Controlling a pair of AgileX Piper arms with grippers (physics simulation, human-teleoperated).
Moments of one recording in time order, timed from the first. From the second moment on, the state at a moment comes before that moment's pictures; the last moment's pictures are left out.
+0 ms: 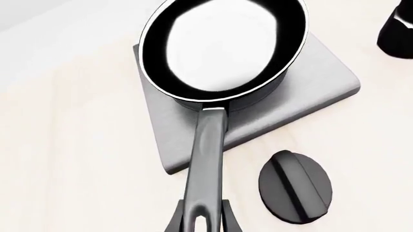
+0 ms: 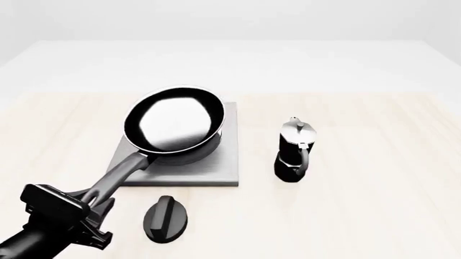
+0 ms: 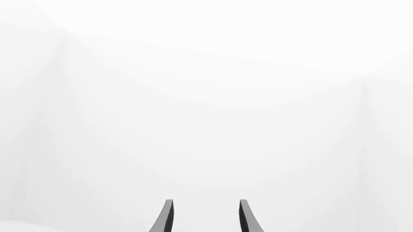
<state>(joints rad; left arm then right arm) -0.24 1.00 -0.01 -0.40 0.30 0.17 0.00 -0.97 0.36 -0.22</state>
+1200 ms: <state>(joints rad) -0.25 1.21 -0.01 -0.60 0.24 0.18 0.00 -0.96 0.35 -0.23</state>
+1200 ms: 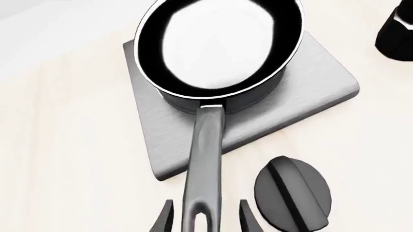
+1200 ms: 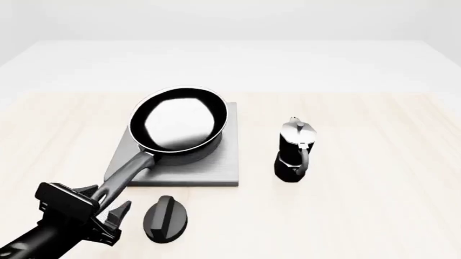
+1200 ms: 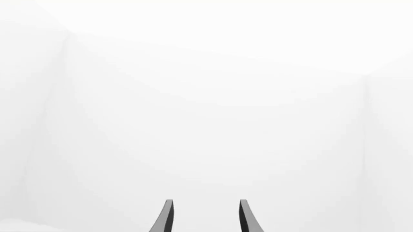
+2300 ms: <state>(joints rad) -0.24 0.43 -0.21 0.18 0.28 0.19 0.00 -0.96 0.36 -0.23</state>
